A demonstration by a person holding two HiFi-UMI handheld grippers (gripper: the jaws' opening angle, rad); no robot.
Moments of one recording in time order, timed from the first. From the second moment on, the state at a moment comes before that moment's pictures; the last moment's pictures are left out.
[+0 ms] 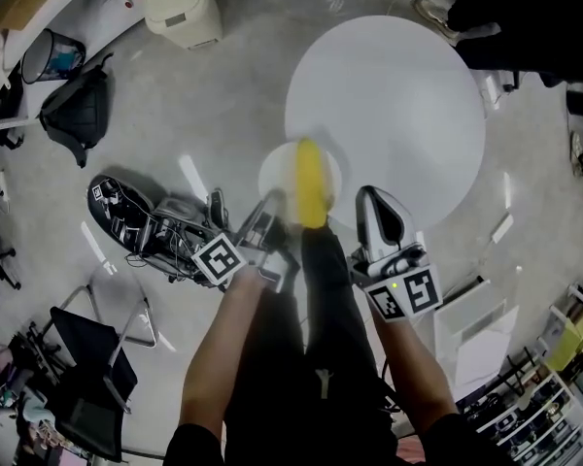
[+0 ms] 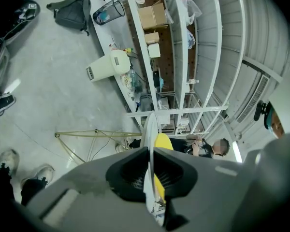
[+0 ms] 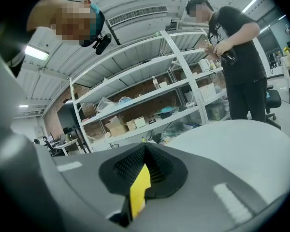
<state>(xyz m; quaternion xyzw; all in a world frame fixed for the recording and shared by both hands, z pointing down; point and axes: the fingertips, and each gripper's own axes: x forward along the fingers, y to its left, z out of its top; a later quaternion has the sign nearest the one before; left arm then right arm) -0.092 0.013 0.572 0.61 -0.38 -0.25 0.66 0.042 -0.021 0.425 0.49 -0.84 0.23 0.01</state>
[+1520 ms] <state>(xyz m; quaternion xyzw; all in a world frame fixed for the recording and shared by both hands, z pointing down) -0.074 -0.004 0.594 0.60 -0.40 -0.23 0.65 0.074 -0.020 0.453 0.50 -0.83 0.25 0.00</state>
